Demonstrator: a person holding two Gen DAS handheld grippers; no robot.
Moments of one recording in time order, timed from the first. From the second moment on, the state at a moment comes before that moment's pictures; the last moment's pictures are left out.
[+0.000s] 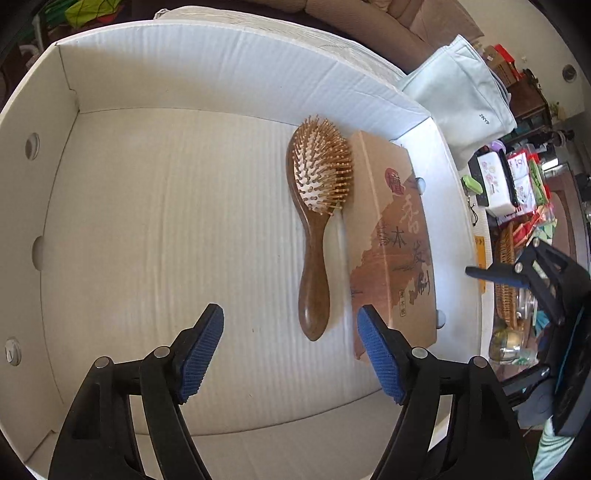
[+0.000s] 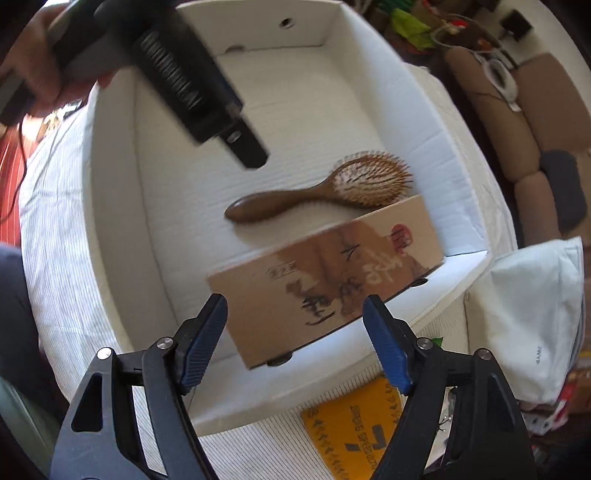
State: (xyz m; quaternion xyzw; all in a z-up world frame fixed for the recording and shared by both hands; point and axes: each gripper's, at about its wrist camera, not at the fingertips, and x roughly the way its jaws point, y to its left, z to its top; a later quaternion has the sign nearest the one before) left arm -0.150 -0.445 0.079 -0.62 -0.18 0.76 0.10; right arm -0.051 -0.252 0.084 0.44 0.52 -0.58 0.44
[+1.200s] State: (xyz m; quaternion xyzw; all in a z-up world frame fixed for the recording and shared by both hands) left arm -0.184 -0.358 0.032 -0.64 -0.22 0.73 0.12; right arm -0.100 -0.152 0.159 0.49 0.35 -0.66 0.45
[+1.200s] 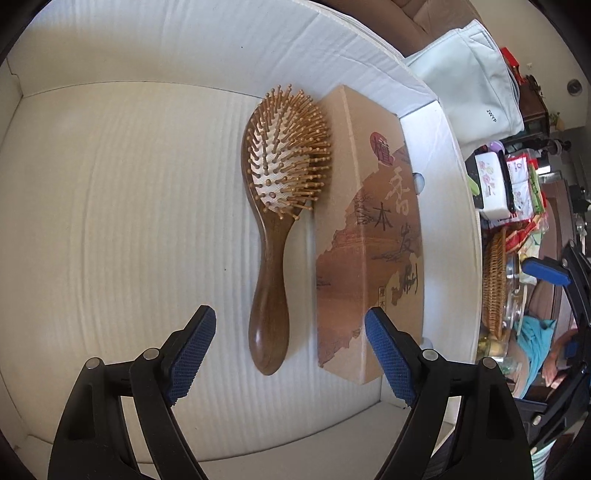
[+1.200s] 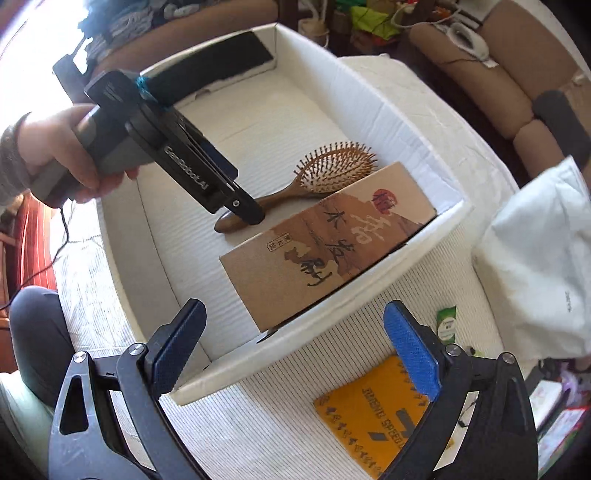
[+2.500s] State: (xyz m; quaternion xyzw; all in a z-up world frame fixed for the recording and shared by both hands) left arm -0.129 -0.065 0.060 -0.55 -0.07 0.82 0.11; right arm -0.149 0.168 0.051 0.54 0.06 -0.82 0.20
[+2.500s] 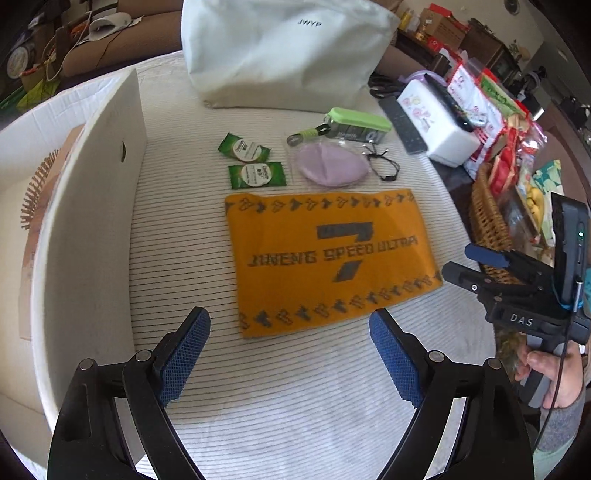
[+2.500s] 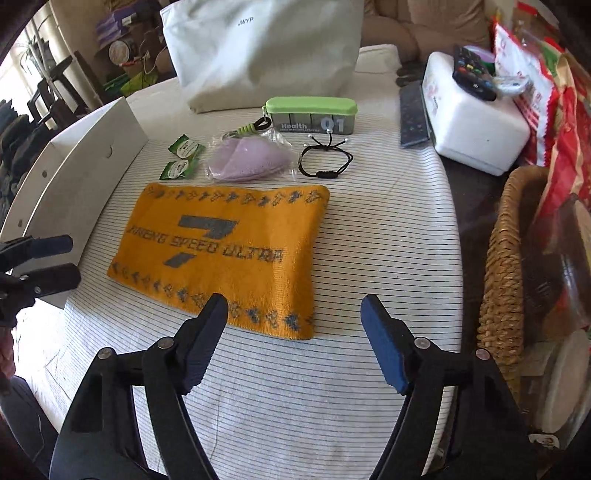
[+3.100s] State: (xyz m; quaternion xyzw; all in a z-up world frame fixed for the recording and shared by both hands) left arm -0.154 -0.056 0.019 -0.57 -0.04 0.81 0.07; right arm -0.162 0.166 0.011 0.55 0.03 -0.81 0.20
